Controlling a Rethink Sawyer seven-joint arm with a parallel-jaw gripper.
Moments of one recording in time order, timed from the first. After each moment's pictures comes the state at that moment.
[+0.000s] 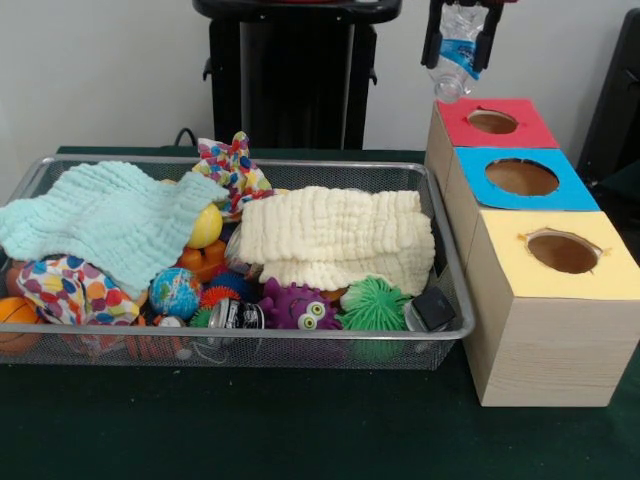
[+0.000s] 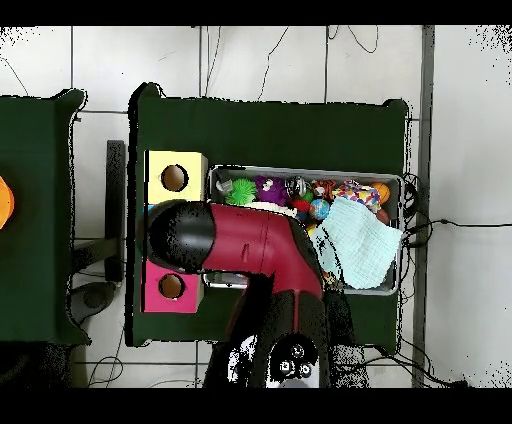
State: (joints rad) arm 0.01 -0.86 -0.13 1.65 0.09 0.88 1.64
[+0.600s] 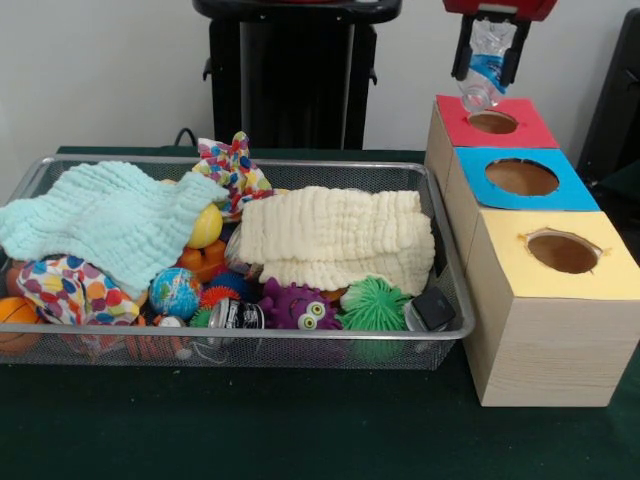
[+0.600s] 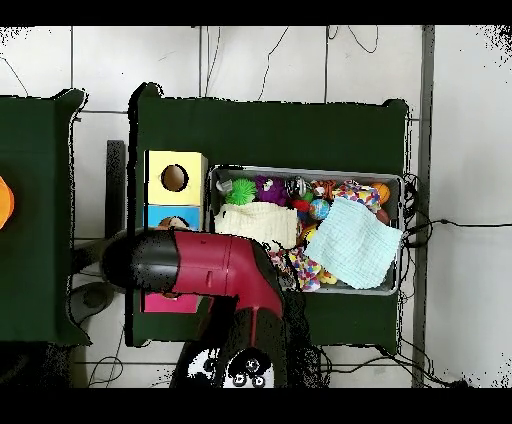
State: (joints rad) arm 0.11 -0.85 -0.16 1.74 0.12 0.73 1.80
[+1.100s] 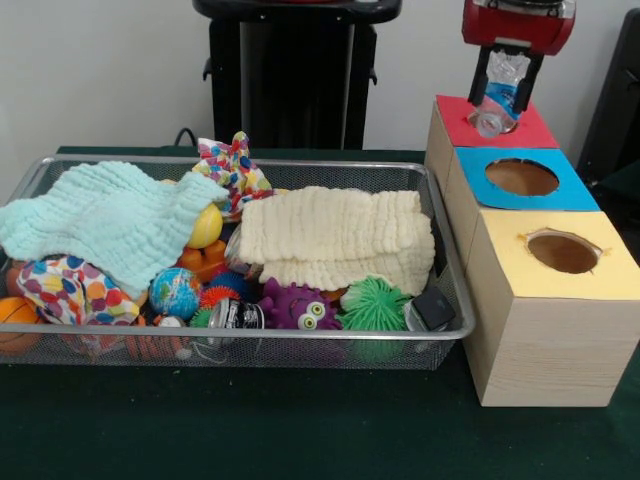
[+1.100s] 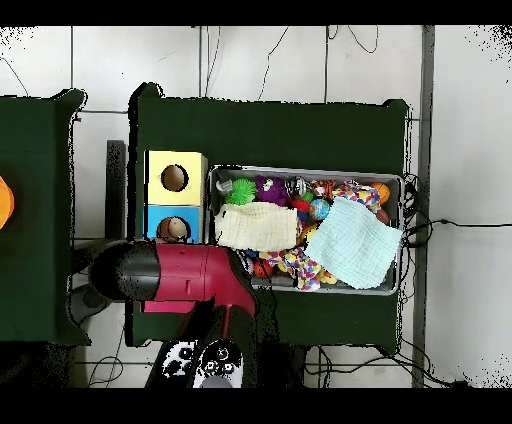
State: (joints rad) arm 0.18 -0.79 -0.18 1.78 0.14 0.65 1.88
